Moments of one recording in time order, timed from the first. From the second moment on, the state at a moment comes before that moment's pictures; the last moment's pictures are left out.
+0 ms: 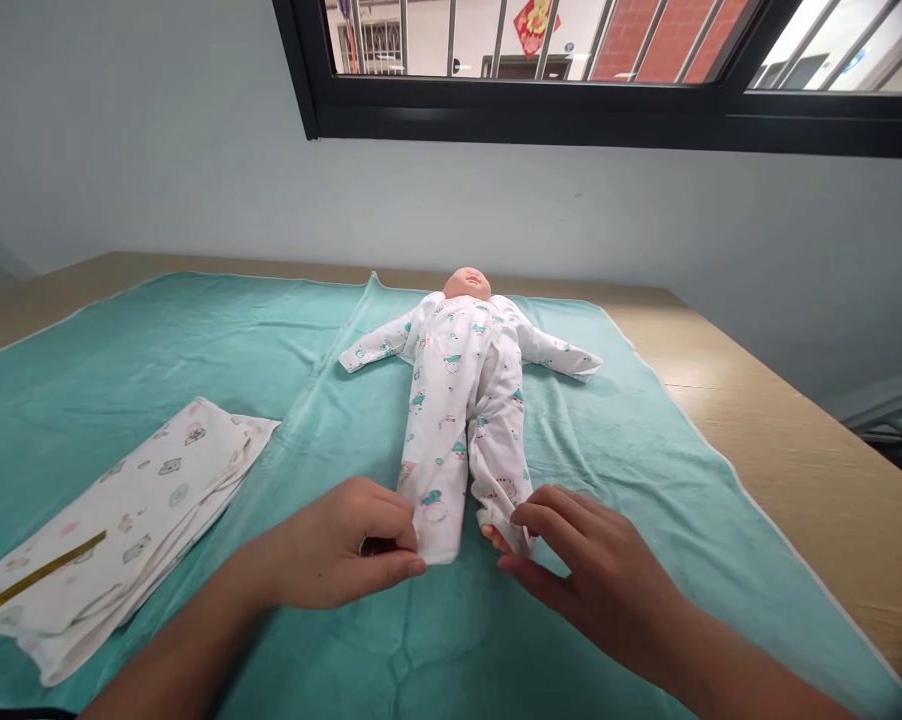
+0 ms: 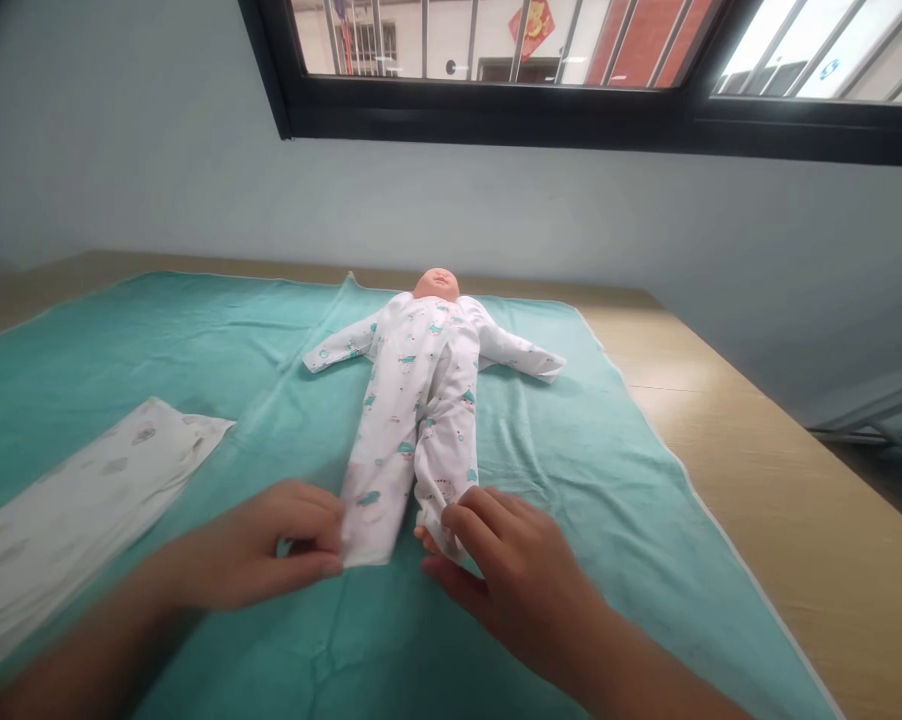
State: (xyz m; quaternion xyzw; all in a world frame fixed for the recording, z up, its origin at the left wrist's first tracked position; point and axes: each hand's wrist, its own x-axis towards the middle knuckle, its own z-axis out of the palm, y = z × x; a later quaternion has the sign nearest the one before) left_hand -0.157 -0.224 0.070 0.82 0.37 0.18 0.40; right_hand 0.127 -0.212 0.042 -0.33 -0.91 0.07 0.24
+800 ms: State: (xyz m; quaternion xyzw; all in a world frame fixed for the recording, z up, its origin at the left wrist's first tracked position) left_hand -0.086 -0.236 0.059 0.86 0.39 0.29 0.12; right_hand 0.156 -0.220 0.032 -0.29 -0.91 0.02 0.30
